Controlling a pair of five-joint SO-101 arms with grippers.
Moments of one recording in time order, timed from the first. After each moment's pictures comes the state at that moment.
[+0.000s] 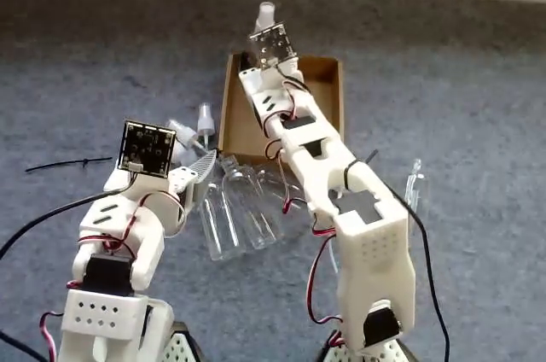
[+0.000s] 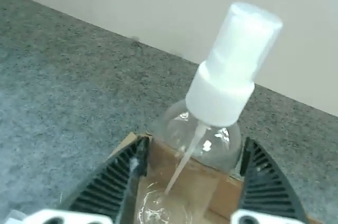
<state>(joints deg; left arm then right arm) 0.6 -78.1 72.4 41.4 -2.4 -24.5 32.3 4.9 -15.2 9.9</state>
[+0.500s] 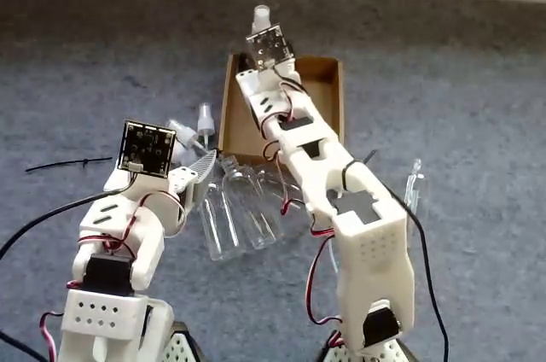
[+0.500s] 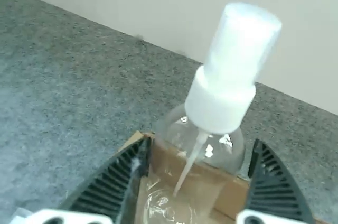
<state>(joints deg) 0.6 -78.1 72.4 41.4 -2.4 -25.2 32.3 5.0 -15.2 9.9</state>
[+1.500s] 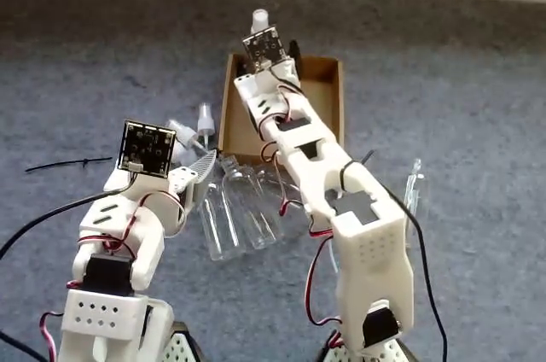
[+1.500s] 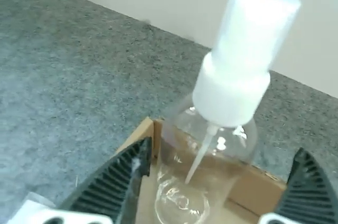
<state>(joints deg) 0.6 -78.1 72.4 41.4 -2.4 -26.1 32.4 5.0 -12.2 9.9</state>
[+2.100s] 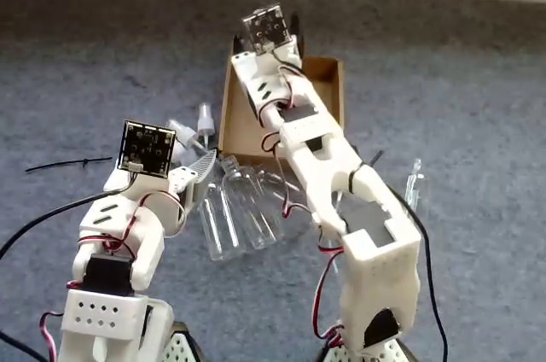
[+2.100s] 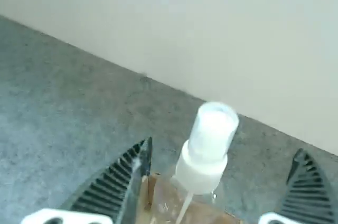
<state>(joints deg) 0.6 -78.1 72.4 41.3 -2.4 -26.1 21.0 5.0 -7.7 9.9</state>
